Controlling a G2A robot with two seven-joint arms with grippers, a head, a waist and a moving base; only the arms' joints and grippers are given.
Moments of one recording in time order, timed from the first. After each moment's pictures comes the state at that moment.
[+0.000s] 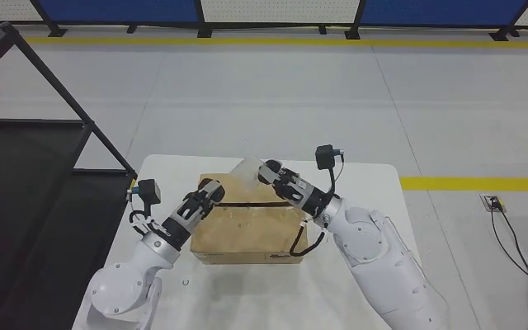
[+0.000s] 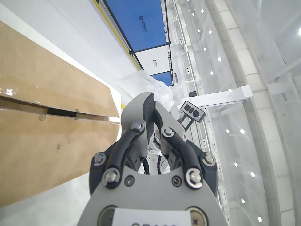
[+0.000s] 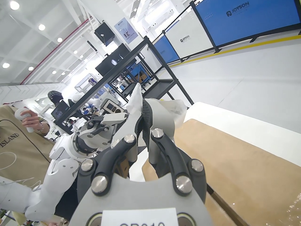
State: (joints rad) left arm 1.20 -1.28 -1.49 -1.95 -0.10 0.18 -0.45; right arm -0.73 -1.38 1.11 -1.36 -0.31 -0.57 0.37
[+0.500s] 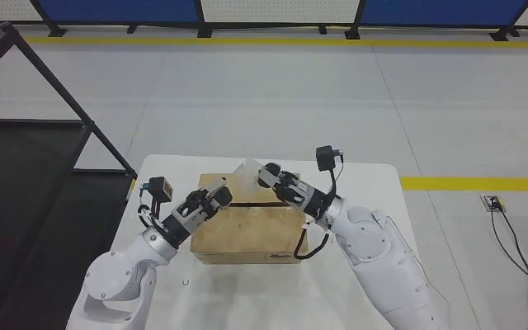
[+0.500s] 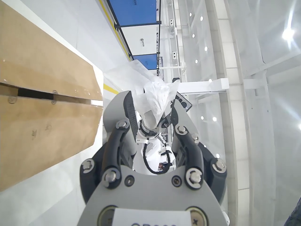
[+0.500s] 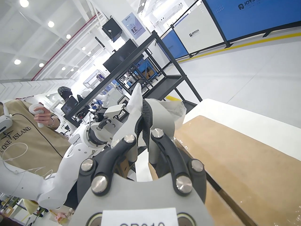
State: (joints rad) left arm 1.15 -1.27 -1.51 -1.87 -0.28 0.19 -0.59; right arm -0.73 -1.38 1.11 -1.35 -0.26 -0.60 0.42
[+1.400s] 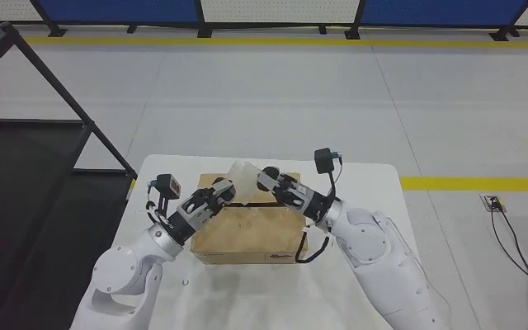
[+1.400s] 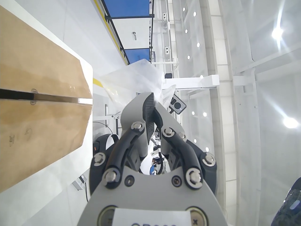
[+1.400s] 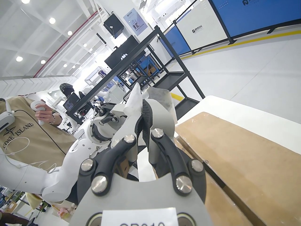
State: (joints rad) left arm 1.12 -1.26 -1.47 -1.83 -0.35 0.15 -0.58; right arm -0.74 -1.37 1.12 -1.37 -0.26 -0.59 0.43
